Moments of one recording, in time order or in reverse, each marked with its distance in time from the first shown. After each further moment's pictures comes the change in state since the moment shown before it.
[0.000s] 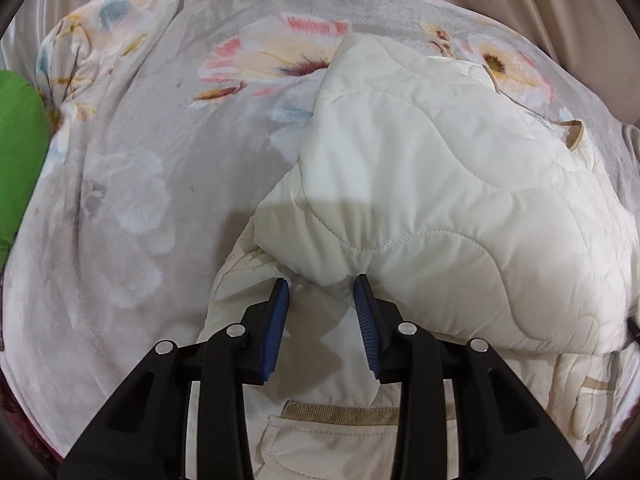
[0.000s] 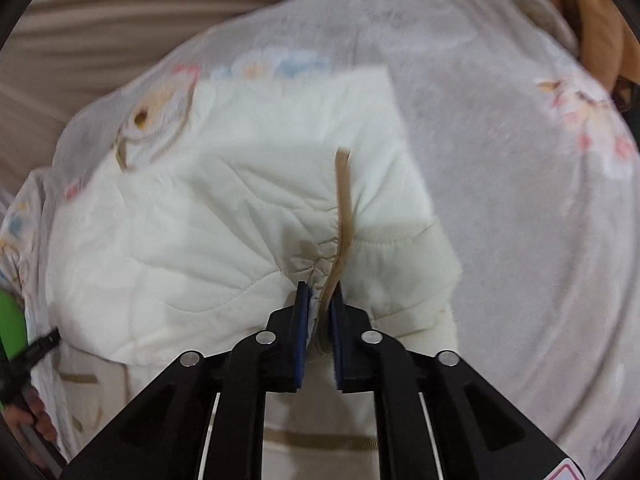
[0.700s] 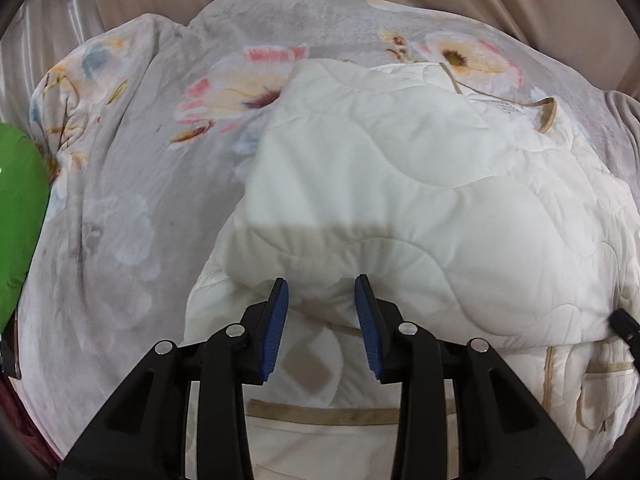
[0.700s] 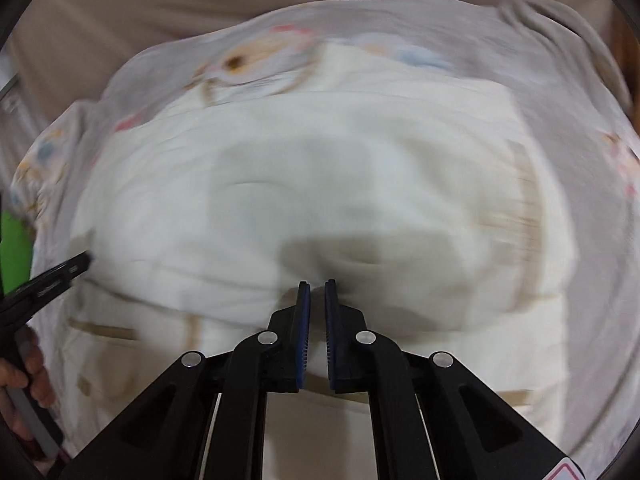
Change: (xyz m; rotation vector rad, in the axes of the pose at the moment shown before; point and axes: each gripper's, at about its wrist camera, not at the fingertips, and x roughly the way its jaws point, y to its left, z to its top) left arm -0.012 -0.033 -0.003 0.113 -0.075 0.031; right arm 0.002 0.060 -0.041 -0.179 0.037 0.039
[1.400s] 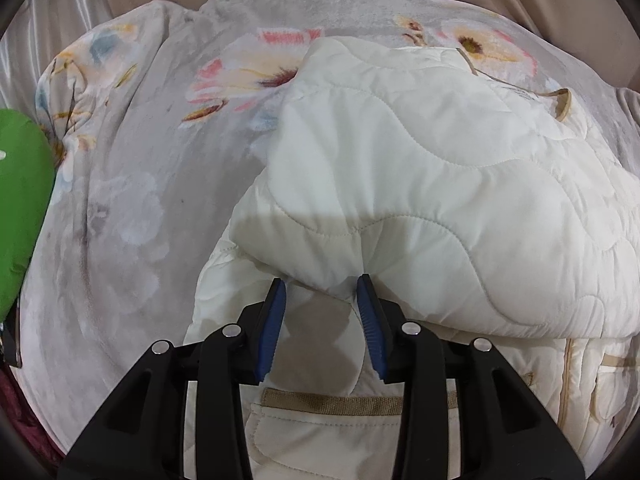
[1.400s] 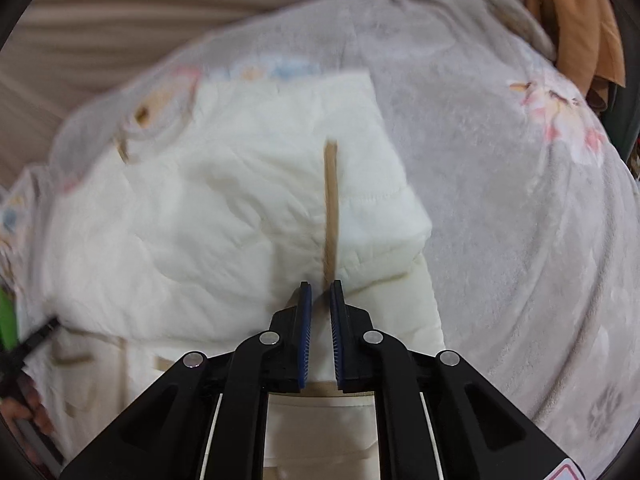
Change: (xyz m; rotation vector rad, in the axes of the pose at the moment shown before) left arm 0.010 0.008 -0.009 -0.026 0.034 0.026; right arm -0.009 -0.064 -0.009 0.147 0.030 -0.107
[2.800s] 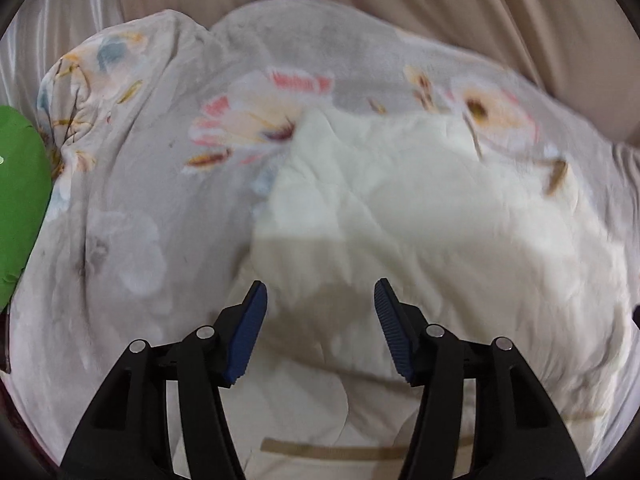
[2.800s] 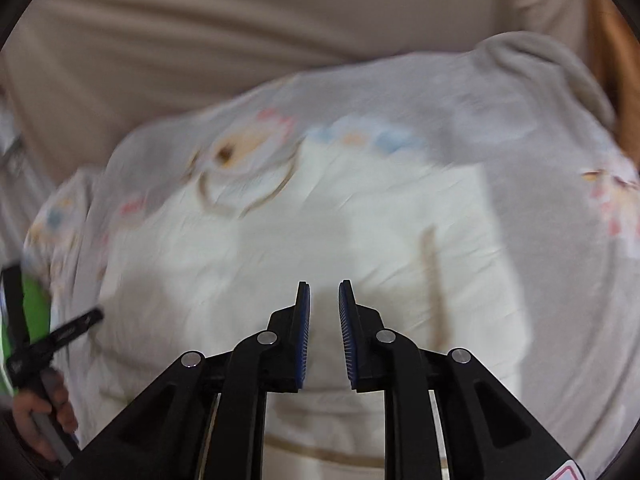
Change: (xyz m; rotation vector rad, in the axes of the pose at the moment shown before) left arm -0.006 0.008 0.034 -0.055 -0.064 -0.038; right arm -0.021 0.077 0.049 -0.152 -0.154 0.199
